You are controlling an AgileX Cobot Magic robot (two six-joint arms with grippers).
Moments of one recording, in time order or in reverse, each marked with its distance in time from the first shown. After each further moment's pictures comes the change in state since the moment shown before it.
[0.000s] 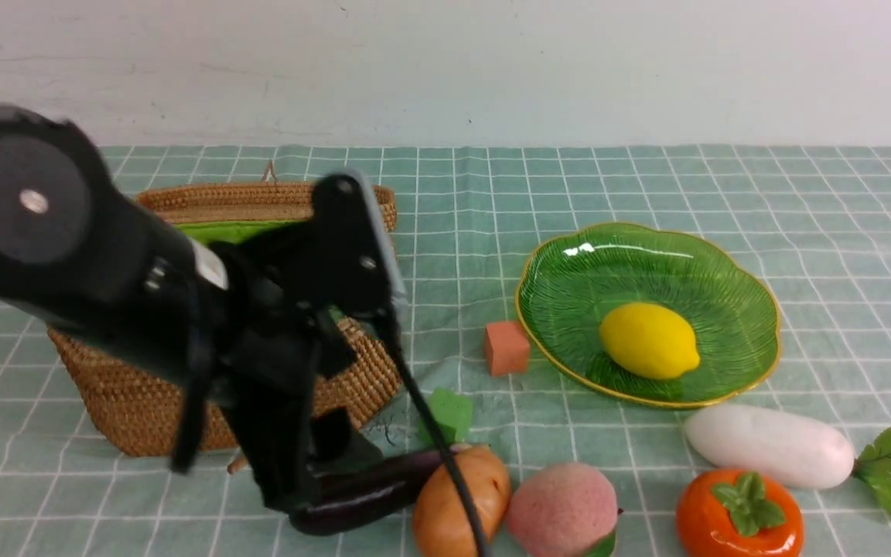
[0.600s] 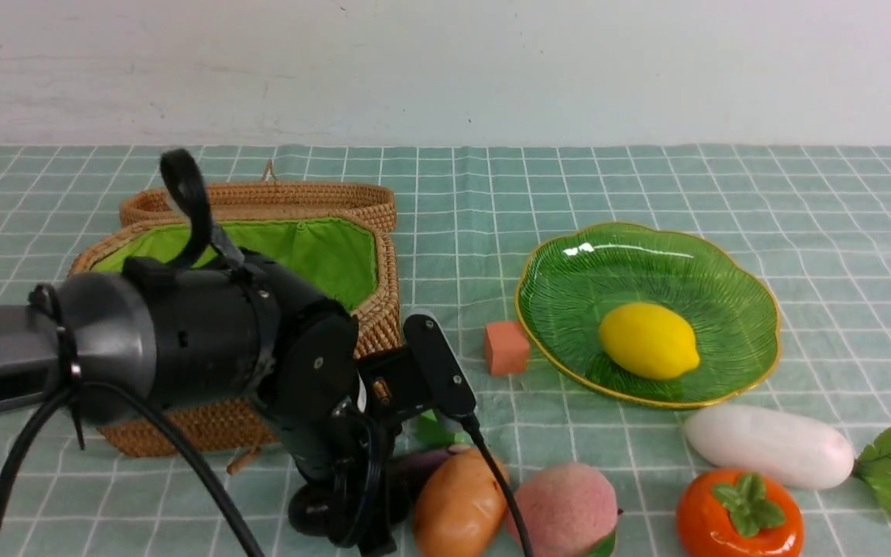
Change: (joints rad) right arm 0.000 0.000 0.000 0.000 0.000 0.000; left arm -0.072 0.347 0.001 0.320 -0.120 -0.391
